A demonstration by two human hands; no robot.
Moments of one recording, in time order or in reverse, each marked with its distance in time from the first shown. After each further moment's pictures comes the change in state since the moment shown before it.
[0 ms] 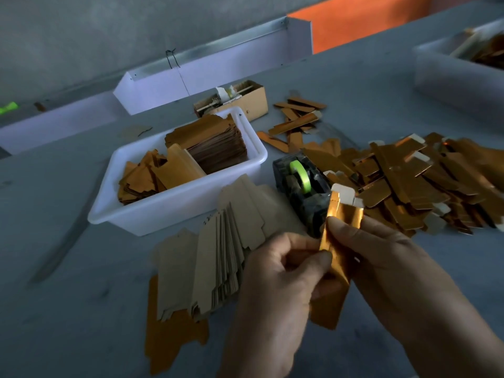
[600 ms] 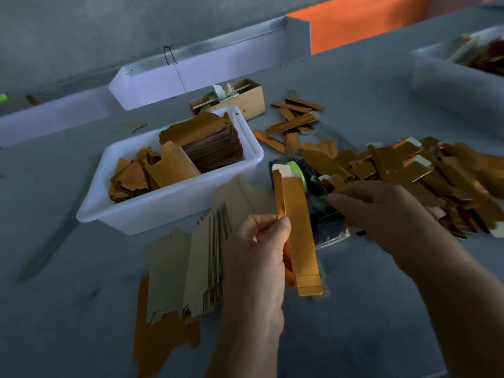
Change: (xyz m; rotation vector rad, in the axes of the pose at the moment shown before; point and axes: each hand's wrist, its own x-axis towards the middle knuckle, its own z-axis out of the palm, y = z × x) left_hand 0.023 0.012 0.000 -0.076 0.377 0.095; right_hand 0.050 -0.032 -0.023 -0.921 0.154 -0.223
